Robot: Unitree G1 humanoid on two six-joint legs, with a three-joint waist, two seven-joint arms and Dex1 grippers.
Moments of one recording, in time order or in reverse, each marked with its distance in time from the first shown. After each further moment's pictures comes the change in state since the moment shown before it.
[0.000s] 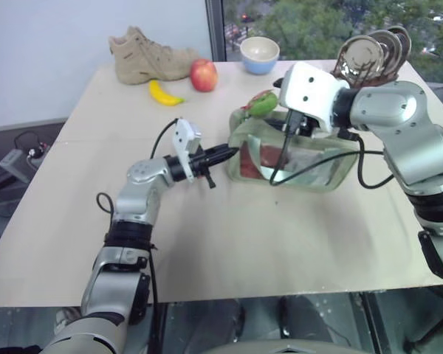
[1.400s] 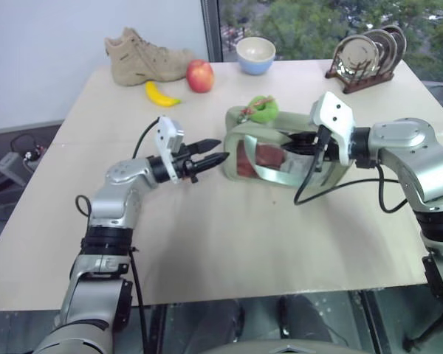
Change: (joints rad) left arm 0.054 0.099 0.032 -0.120 -0.096 0.136 0.003; right arm 0.250 -0.017 -0.214 0.008 0.319 0.167 0.138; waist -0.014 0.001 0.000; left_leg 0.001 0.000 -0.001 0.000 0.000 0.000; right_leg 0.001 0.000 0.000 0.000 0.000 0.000
